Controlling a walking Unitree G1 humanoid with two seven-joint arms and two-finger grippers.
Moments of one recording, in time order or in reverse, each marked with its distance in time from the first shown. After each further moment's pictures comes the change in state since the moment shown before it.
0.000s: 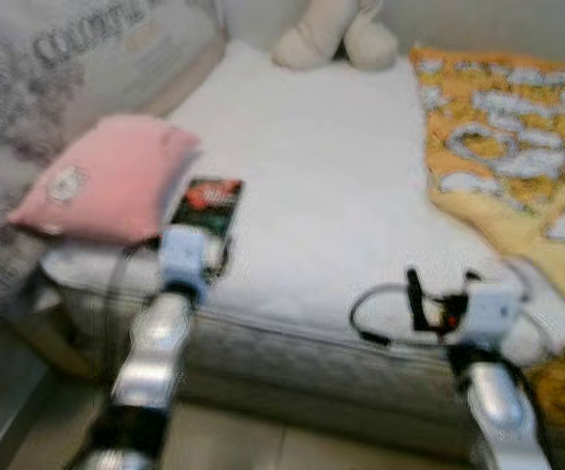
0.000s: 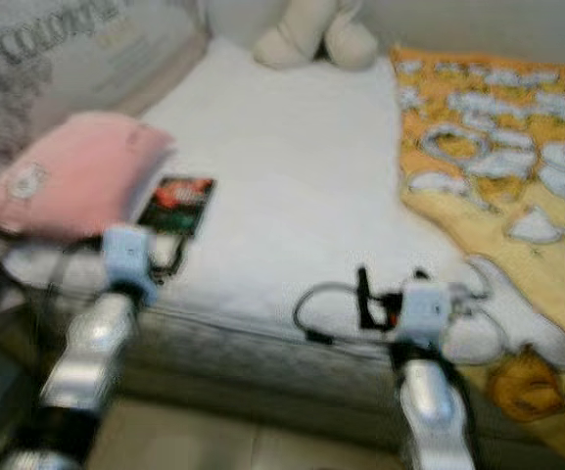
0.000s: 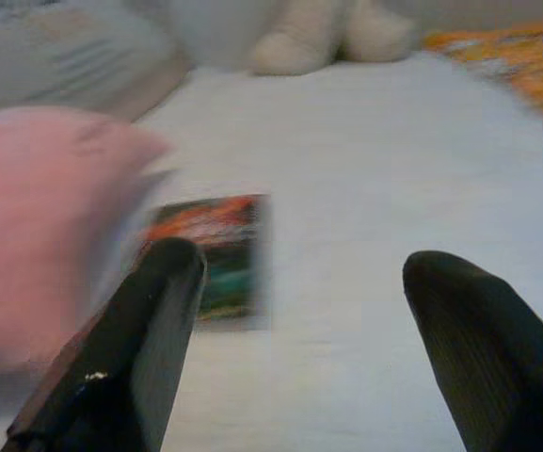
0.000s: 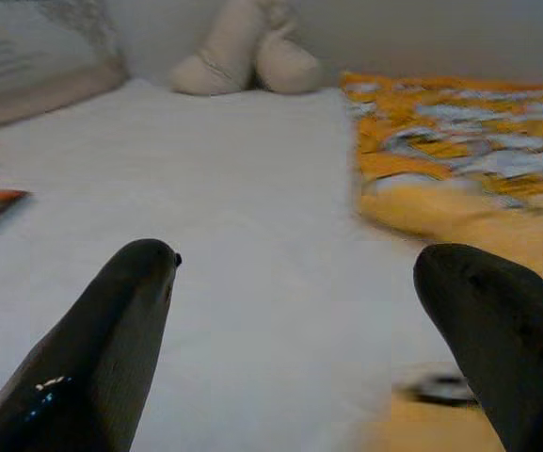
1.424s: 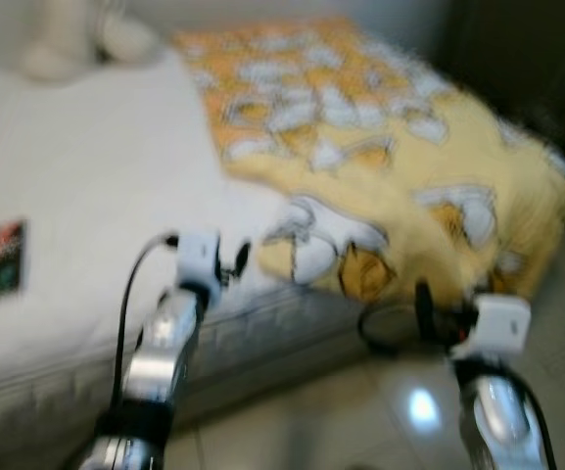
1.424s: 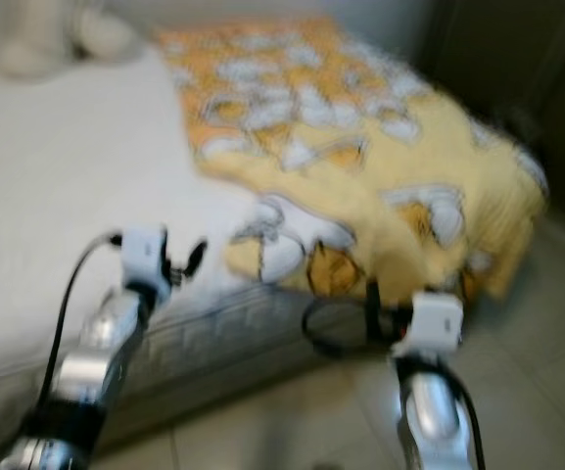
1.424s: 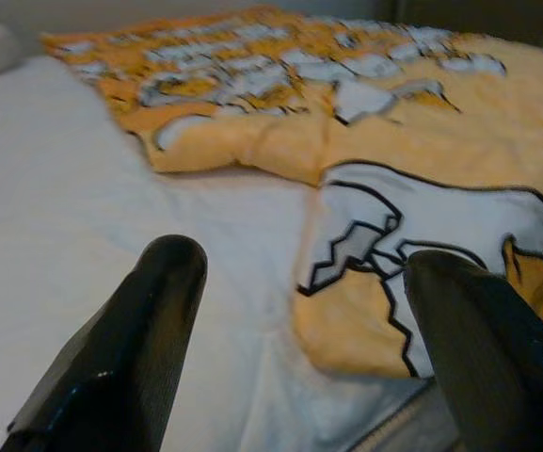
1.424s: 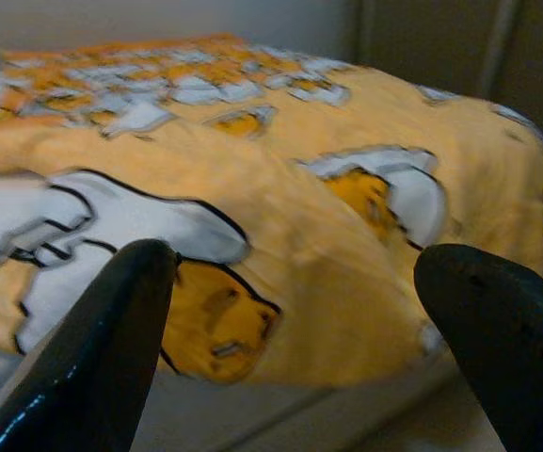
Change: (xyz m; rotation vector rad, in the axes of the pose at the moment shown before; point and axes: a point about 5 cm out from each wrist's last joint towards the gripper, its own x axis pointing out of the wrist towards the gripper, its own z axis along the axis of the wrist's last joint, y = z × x) left arm 0.007 -0.003 -0.002 -0.051 0.036 -0.056; right arm -0.015 -0.006 -0.013 0.018 0.039 -0.055
